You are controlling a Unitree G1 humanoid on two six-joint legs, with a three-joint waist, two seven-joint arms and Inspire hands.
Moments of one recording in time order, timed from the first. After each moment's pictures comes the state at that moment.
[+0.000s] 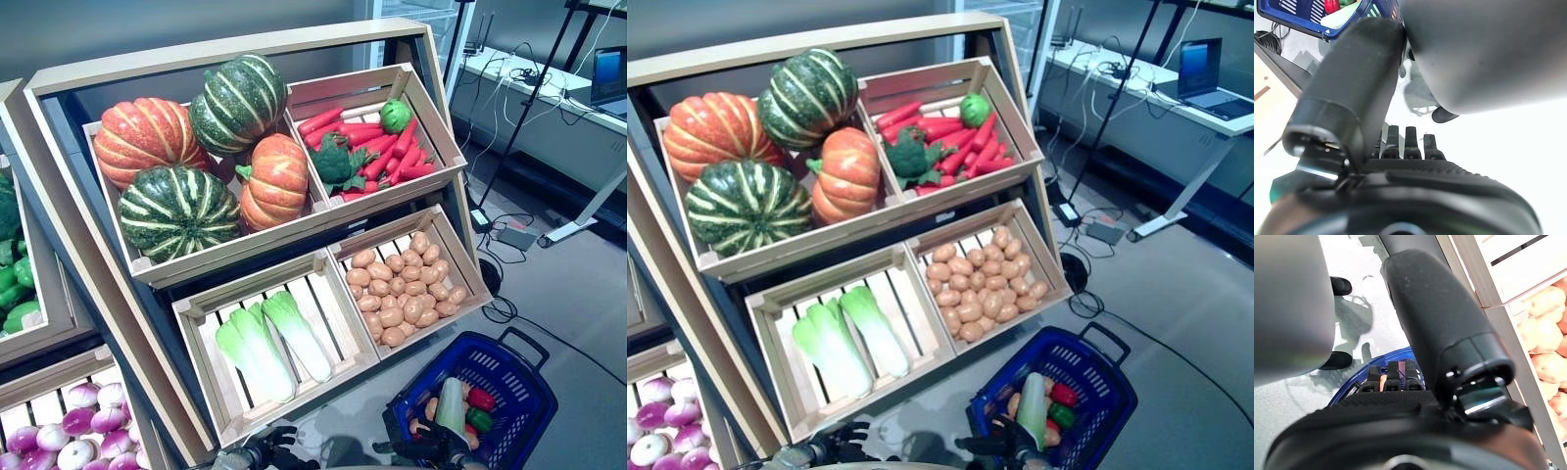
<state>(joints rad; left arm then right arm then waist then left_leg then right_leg) -0.02 0.25 -0.42 1.12 -0.11 -0.01 -0.13 0.01 -0.19 0.26 1.17 0.40 -0.09 0.03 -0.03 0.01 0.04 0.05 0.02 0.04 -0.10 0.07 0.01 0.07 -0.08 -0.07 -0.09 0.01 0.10</state>
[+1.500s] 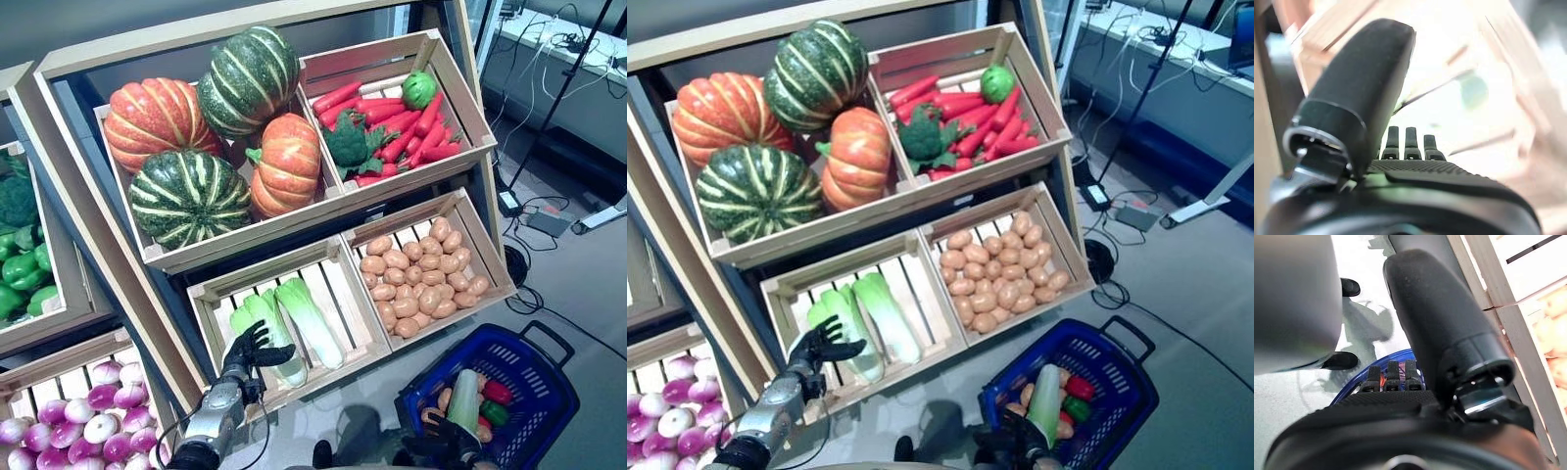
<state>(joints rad) -0.06 0.35 -0.23 0.57 -0.21 0.04 0.18 0.05 -0.26 0.25 1.09 0.44 -0.08 0.02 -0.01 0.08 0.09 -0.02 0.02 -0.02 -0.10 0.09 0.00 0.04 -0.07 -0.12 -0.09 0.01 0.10</state>
